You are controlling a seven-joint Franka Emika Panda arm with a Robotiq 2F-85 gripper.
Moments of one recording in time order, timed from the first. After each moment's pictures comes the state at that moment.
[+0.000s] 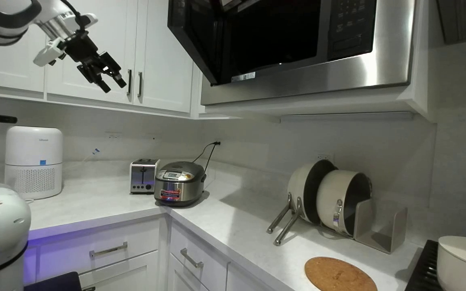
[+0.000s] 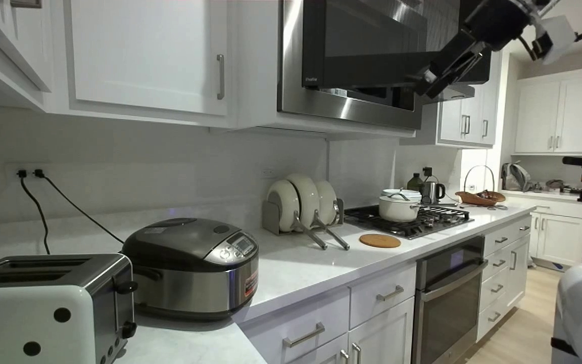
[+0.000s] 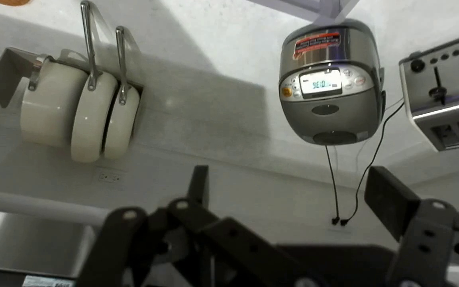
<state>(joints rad) 0.18 -1.24 0.07 -2.25 -0.01 1.84 -0.09</state>
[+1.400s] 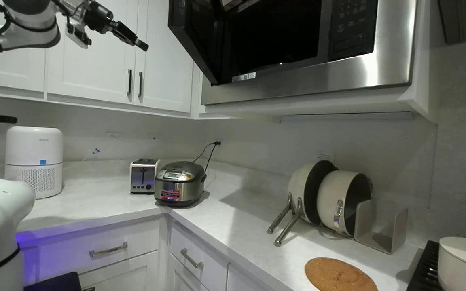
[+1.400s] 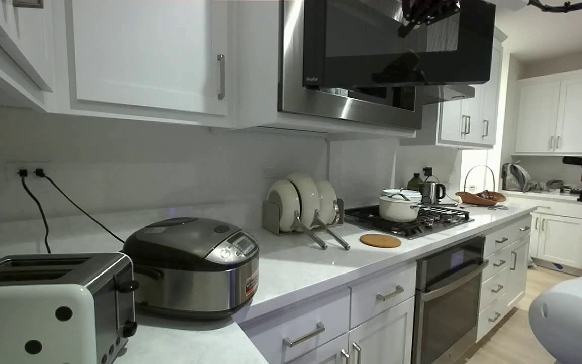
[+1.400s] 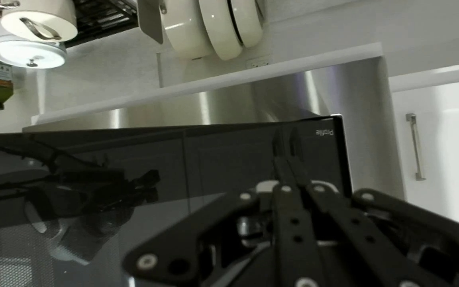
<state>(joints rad) -0.27 -1.06 0.25 -2.00 -0.11 2.10 0.42</state>
